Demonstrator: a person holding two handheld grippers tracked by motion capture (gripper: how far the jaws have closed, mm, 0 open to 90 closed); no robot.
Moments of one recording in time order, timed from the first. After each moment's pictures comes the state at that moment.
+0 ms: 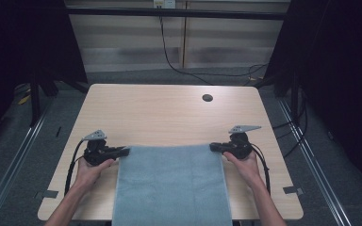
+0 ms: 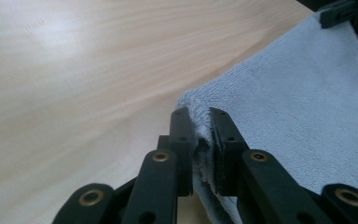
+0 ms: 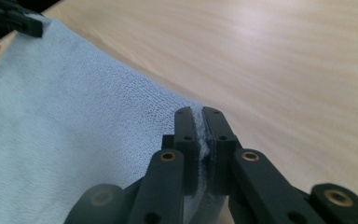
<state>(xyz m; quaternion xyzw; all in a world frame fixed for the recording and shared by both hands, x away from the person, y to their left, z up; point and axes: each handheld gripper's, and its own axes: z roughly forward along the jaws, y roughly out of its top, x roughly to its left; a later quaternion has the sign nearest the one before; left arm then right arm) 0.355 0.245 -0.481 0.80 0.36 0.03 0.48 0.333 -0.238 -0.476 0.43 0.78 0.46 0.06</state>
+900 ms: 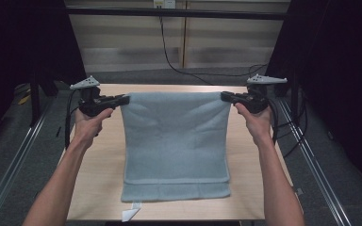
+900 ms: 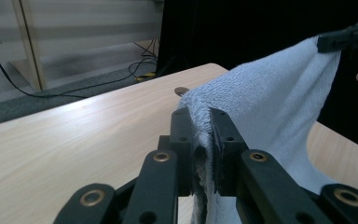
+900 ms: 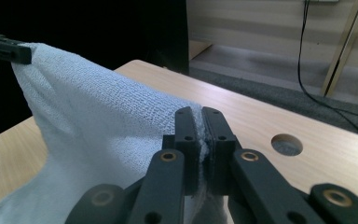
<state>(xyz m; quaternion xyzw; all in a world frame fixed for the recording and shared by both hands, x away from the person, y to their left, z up) 0.422 0.226 -0.353 0.75 0.33 0.10 0.56 0.388 -0.257 -0.338 0.41 0.72 0.52 0.18</state>
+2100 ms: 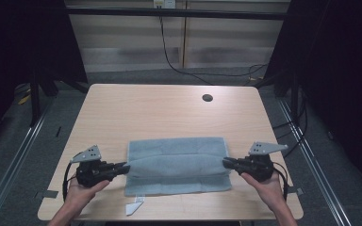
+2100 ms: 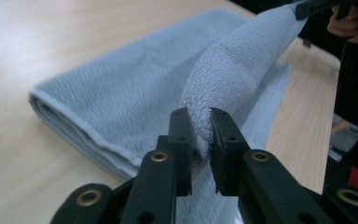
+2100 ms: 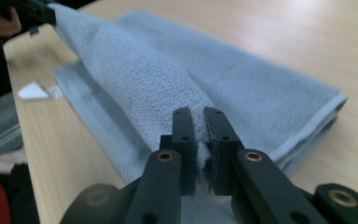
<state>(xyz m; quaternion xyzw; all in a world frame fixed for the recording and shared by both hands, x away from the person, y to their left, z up) 0.276 0.239 -0.455 0.81 0.30 0.02 0.51 0.243 -0.259 -0.441 0.36 0.80 0.47 0.09</state>
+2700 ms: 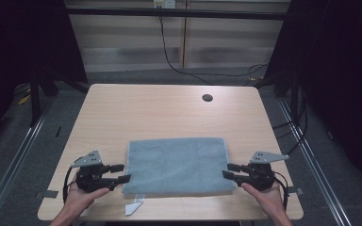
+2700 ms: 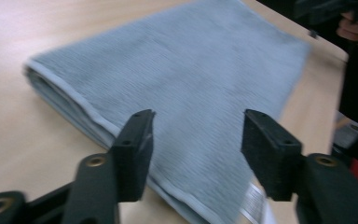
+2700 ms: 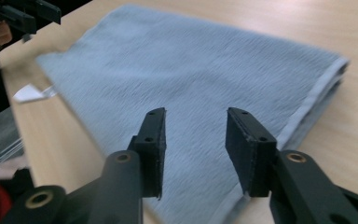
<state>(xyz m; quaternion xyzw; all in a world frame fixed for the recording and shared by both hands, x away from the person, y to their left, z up) 0.279 0.243 -0.461 0.81 0.32 0.02 0.50 0.230 -0.263 -0.458 0.40 0.77 0.48 0.09</state>
